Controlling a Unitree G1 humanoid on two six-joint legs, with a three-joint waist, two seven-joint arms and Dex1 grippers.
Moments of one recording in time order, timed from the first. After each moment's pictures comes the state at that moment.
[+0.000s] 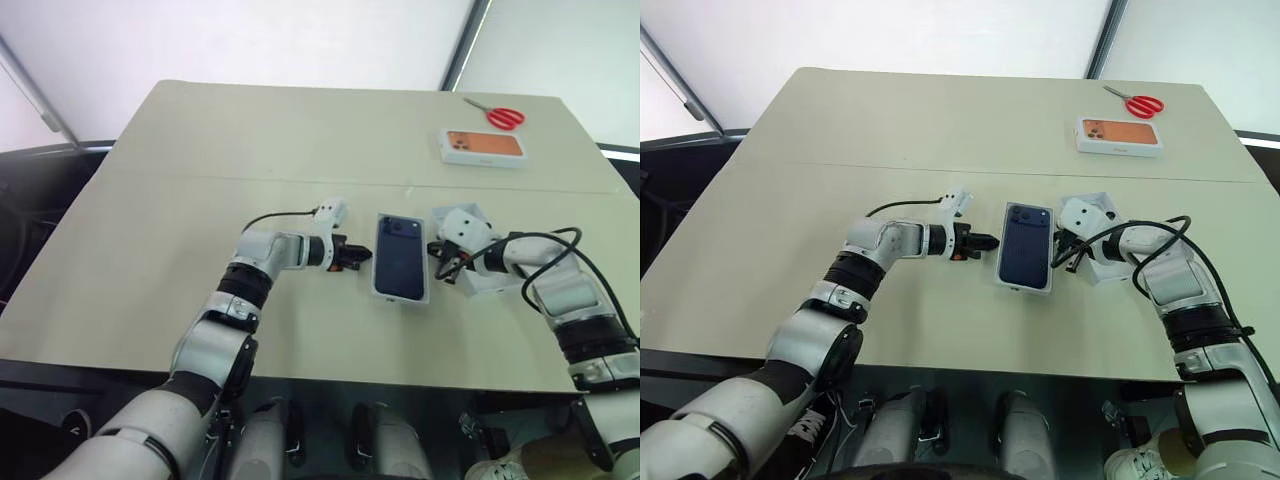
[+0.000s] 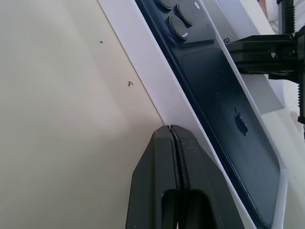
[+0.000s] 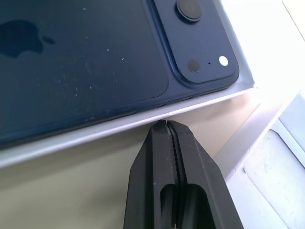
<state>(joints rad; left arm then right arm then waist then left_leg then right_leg) -0.98 0.04 -0.10 0.74 -0.39 0.86 -0.69 -0.56 -0.77 0.16 0.34 -0.03 0.18 0.93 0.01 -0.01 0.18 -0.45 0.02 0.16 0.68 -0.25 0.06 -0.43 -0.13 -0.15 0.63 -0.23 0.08</state>
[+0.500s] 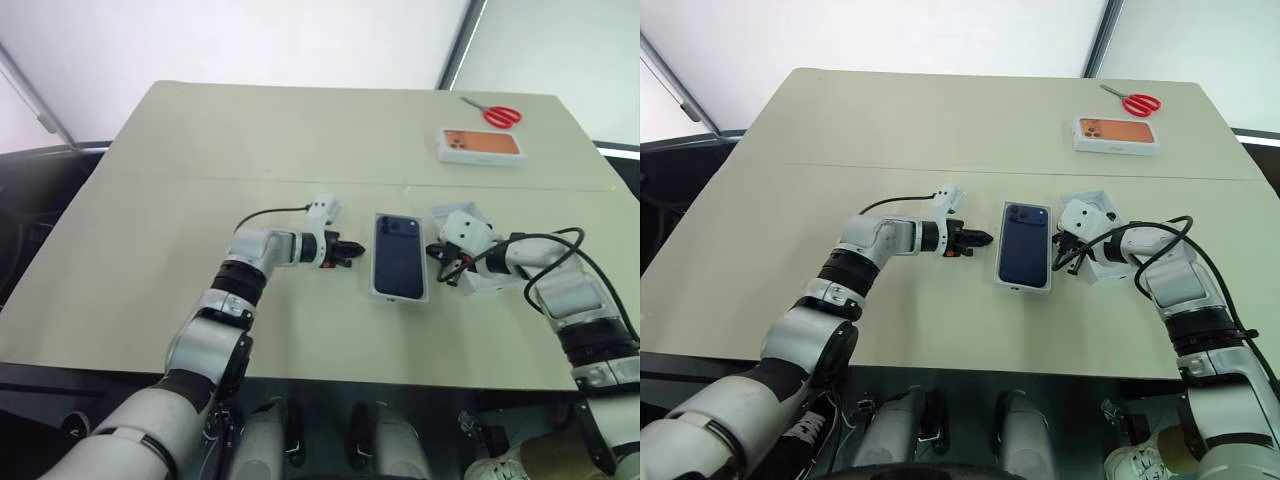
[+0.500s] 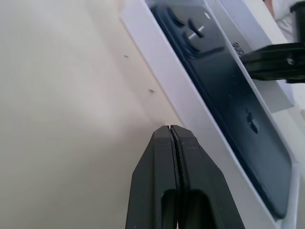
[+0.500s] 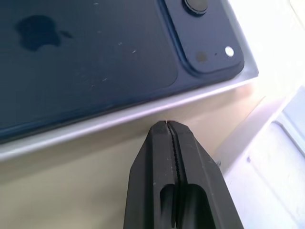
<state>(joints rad) -0.97 0.12 -0.09 0.70 -0.36 0.84 -0.74 -0.52 -0.80 0.12 0.23 0.00 0.27 0.98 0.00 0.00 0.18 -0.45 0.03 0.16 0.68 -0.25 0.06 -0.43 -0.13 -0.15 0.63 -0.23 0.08</state>
